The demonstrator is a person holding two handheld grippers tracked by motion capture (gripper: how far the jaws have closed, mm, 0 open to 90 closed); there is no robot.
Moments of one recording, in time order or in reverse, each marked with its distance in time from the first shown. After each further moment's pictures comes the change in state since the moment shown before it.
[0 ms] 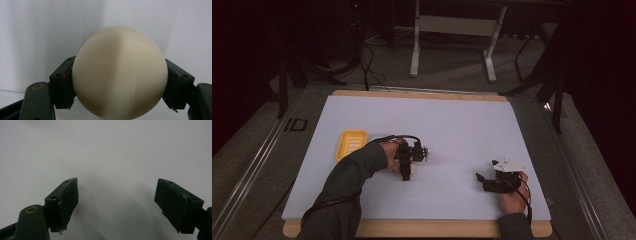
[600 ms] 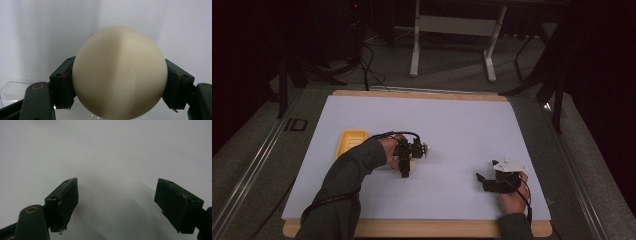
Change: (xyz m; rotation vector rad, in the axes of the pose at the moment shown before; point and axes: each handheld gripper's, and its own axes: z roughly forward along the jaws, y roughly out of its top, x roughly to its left) left arm 0.004 -0.002 -0.012 -0.001 0.001 -0.003; right arm 0.000 0.000 0.000 -0.002 0.001 0.000
